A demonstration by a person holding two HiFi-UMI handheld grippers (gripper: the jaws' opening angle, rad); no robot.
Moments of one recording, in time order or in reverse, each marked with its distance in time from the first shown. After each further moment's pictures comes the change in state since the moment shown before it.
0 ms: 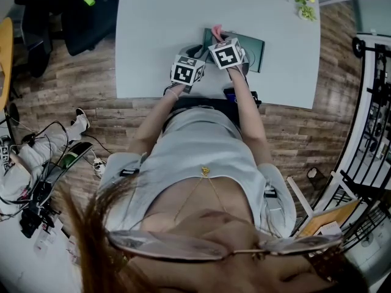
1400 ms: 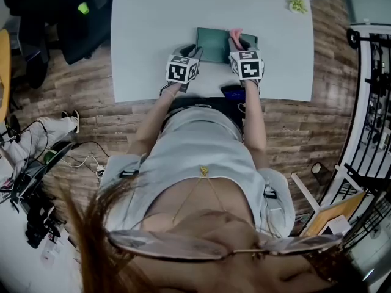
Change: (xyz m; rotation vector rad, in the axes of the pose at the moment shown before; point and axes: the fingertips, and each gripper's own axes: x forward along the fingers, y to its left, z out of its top) left arm 0.003 0.000 0.001 -0.008 -0.009 -0.003; right arm -0.075 -0.062 -0.032 0.186 -0.189 -0.115
